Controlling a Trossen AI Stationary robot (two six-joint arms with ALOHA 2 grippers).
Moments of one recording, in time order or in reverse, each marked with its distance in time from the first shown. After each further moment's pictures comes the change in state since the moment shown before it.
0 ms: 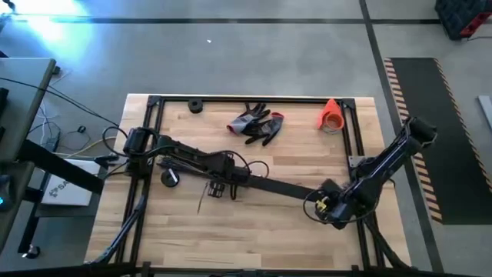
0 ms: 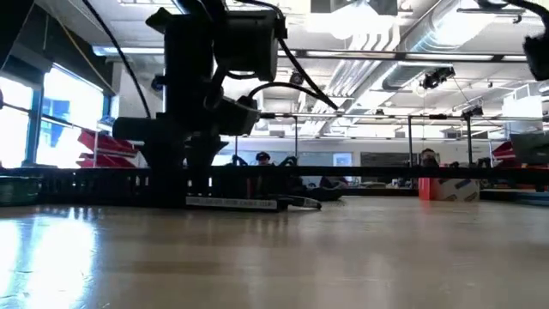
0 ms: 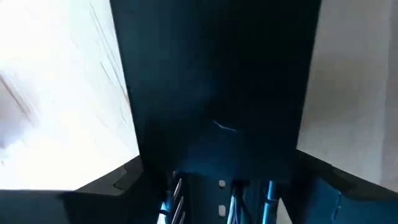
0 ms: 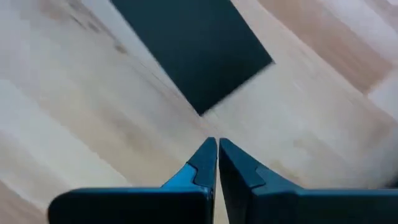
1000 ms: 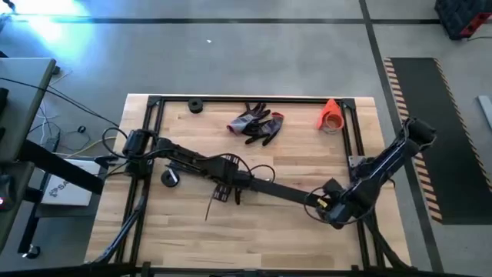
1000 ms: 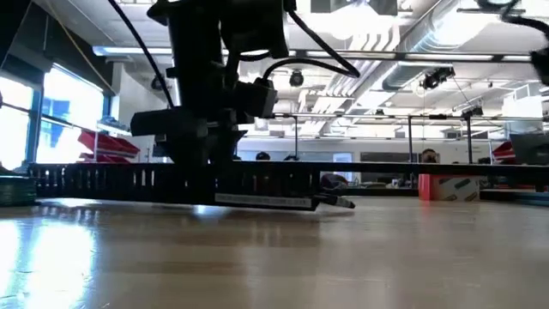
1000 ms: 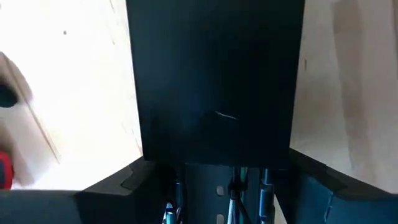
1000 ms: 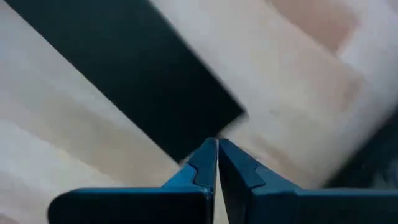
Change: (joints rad) left arm -0.038 0.002 0.037 0.081 -0.033 0.006; right arm 0.007 0.036 0.018 -0.070 -0.103 0.133
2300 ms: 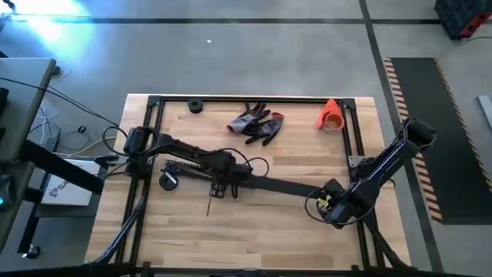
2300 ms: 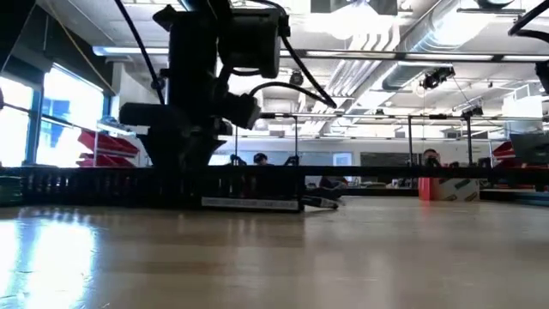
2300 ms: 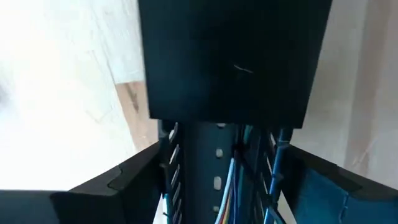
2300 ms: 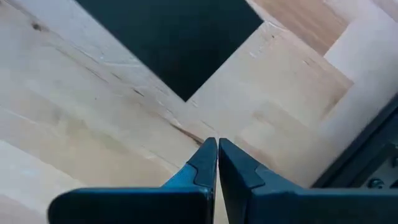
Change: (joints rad) left arm 0.045 -0.002 -0.017 -0.145 0.098 -0.092; right arm -0.014 0.006 -0.035 0.018 0.030 -0.067
